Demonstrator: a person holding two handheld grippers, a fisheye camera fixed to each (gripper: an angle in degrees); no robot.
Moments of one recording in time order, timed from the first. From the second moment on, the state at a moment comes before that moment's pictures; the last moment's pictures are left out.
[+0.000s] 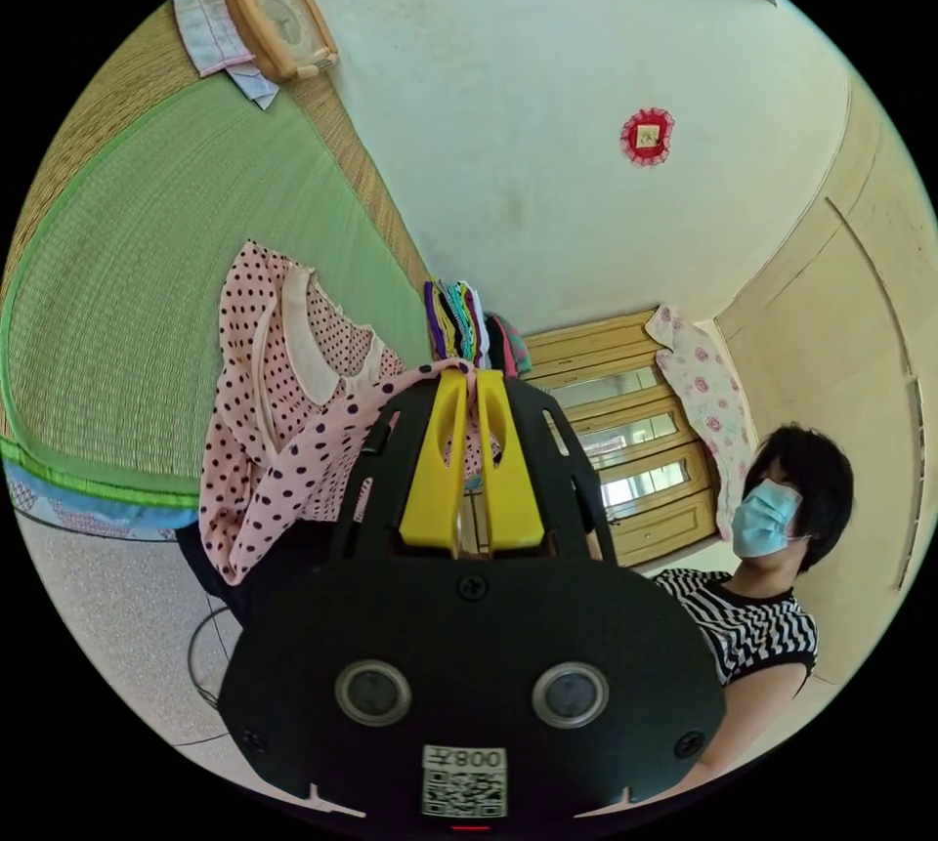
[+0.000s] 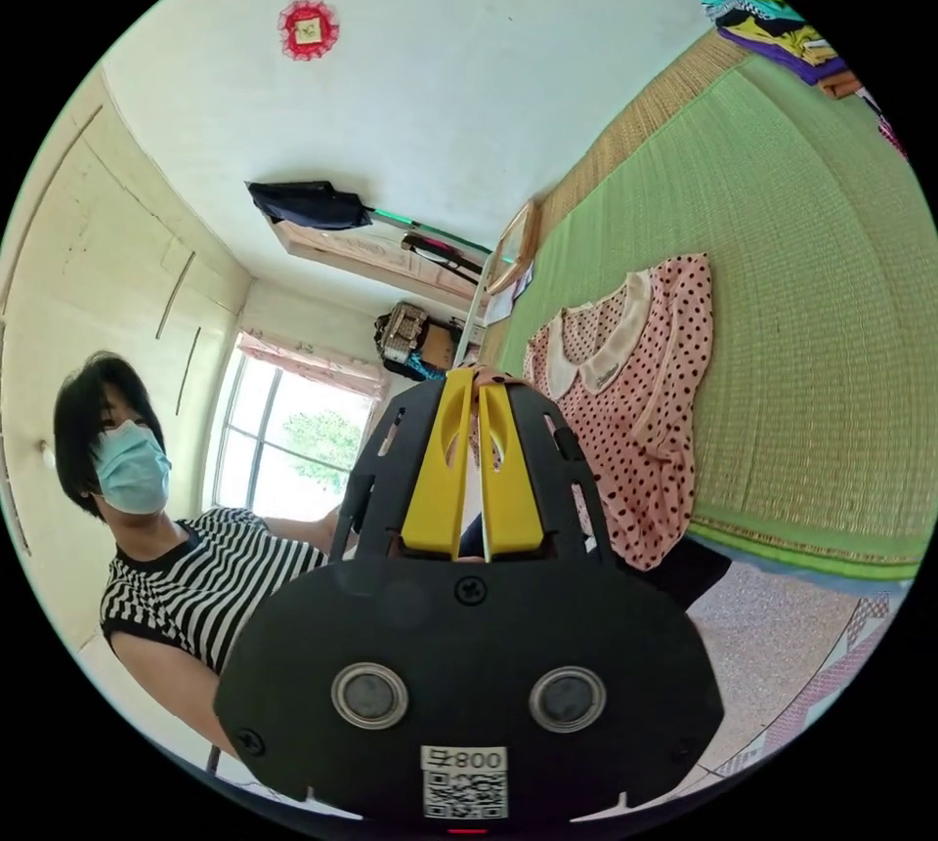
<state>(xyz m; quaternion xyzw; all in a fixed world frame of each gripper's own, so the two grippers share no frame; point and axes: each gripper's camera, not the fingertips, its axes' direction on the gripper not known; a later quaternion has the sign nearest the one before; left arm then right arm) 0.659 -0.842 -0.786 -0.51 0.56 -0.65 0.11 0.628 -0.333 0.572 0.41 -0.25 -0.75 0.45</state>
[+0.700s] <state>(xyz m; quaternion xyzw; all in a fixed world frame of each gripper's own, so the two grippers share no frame) 1.007 -0.735 -0.780 -0.62 0.50 -0.59 0.09 0.420 -0.356 0.388 0.40 -0.24 -0.67 0.58</state>
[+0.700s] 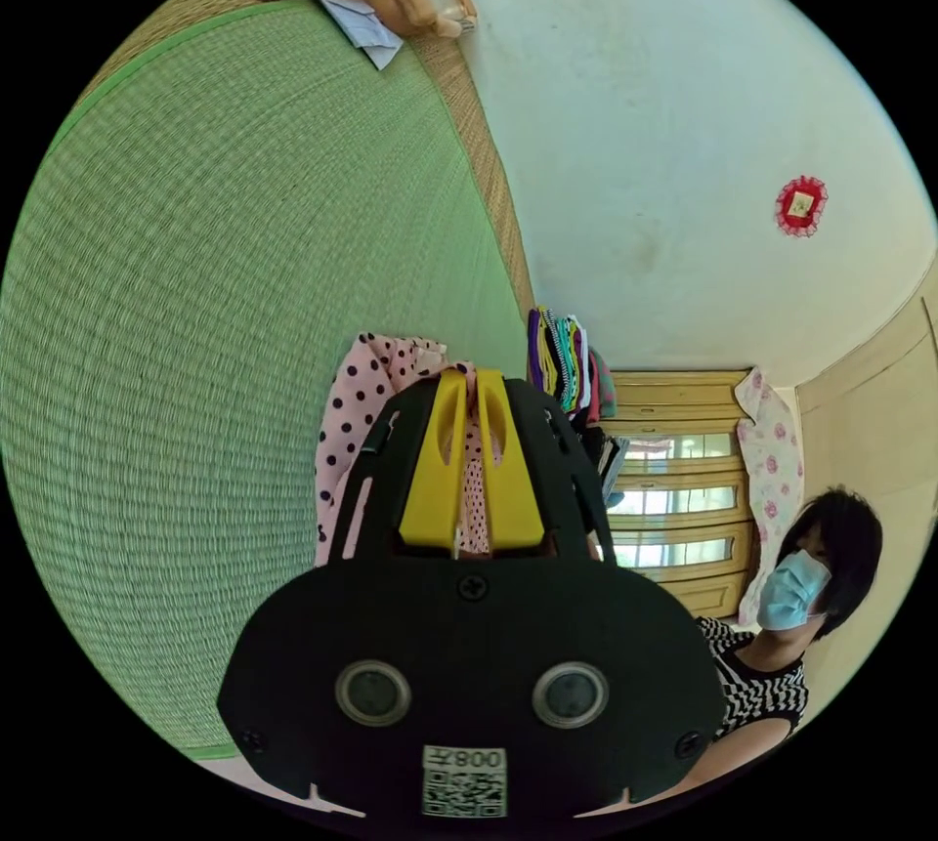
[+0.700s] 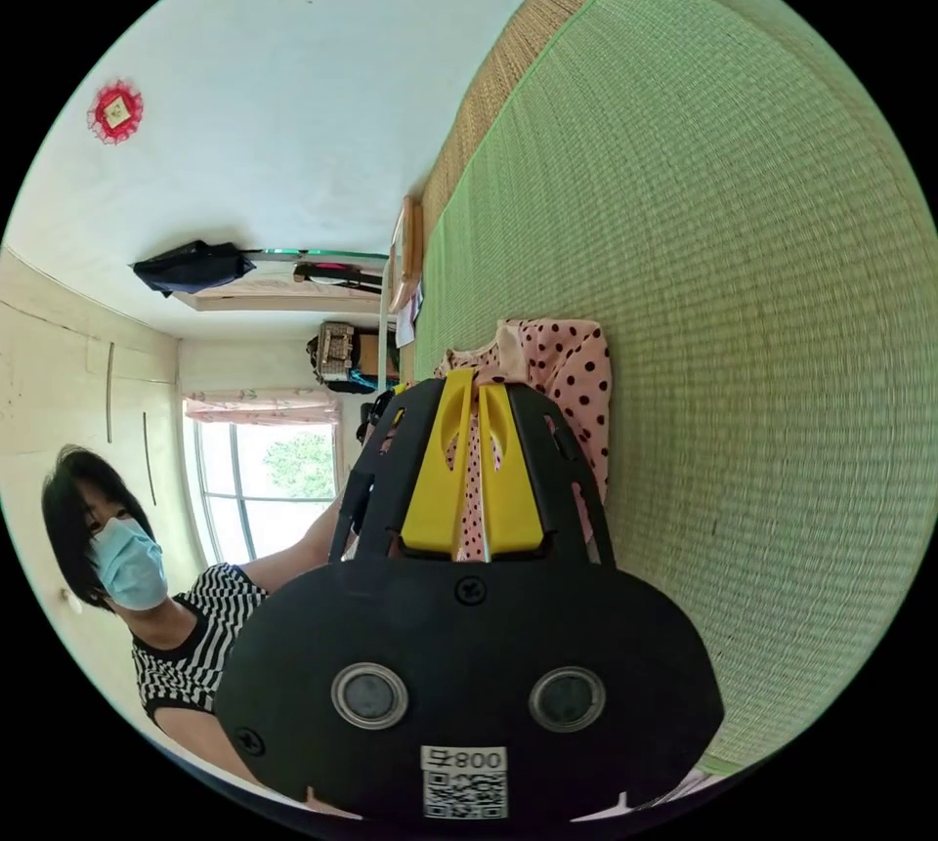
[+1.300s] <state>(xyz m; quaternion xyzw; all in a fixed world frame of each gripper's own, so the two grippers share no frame) 1.139 -0.708 -0.818 -0.65 0.48 -0.58 0.10 0.377 -0.344 0.345 0.40 -0.26 -0.64 0.60</state>
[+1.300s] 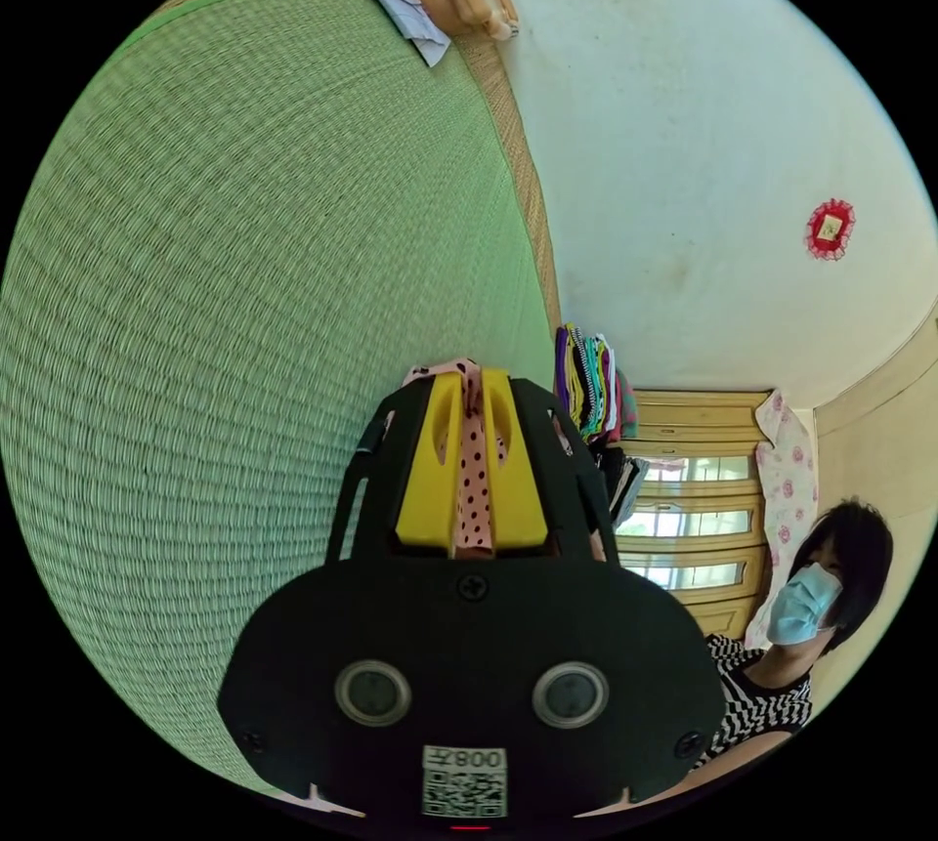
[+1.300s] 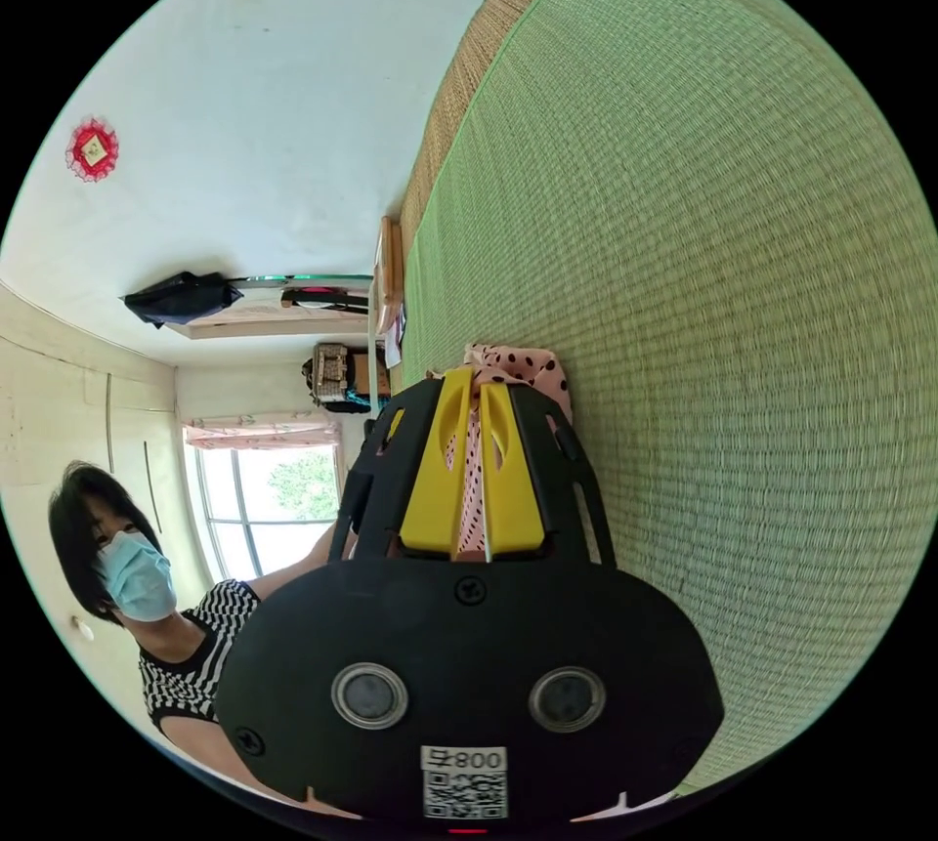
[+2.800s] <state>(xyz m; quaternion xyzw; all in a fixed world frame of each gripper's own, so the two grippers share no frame) 1.126 -0.789 -0.840 -0.67 0.53 -0.48 0.20 0.275 -0.158 0.470 0.61 0.08 -0.57 0.55</state>
